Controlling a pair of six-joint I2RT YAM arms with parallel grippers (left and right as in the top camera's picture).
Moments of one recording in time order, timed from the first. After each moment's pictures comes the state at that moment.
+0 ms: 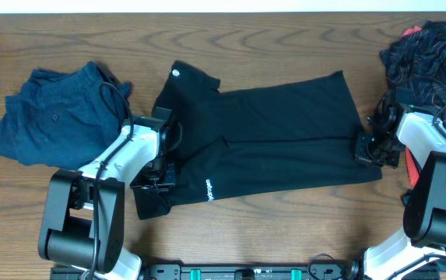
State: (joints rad) left arm -0.23 1.72 0.96 -1.08 -0.10 -0.38; right arm -0.21 1.82 1.05 -0.85 0.00 0.13
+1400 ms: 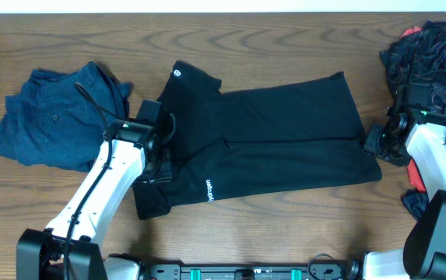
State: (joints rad) left arm -0.23 1.47 0.98 -1.08 -0.11 -0.38; right arm -0.21 1.62 1.03 -0.79 0.07 0.24
